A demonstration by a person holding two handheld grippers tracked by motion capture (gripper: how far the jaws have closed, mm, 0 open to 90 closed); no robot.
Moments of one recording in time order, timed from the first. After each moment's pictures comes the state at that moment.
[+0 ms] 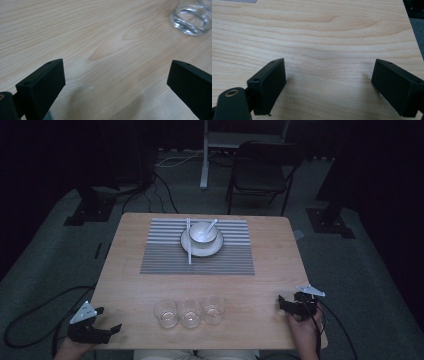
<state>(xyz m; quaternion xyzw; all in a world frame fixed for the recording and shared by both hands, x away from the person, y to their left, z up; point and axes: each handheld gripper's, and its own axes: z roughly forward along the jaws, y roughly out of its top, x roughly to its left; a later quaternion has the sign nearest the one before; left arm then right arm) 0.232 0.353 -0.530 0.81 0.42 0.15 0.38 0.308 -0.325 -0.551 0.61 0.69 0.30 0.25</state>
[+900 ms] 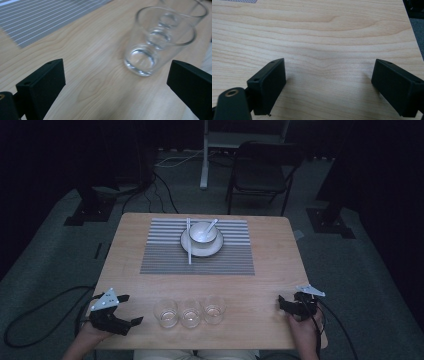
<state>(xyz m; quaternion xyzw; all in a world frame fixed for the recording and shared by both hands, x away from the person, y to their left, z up) 0.257 0.293 -0.491 0.84 0.32 0.12 0.42 0.308 -0.325 -0.551 0.61 0.69 0.30 0.25</state>
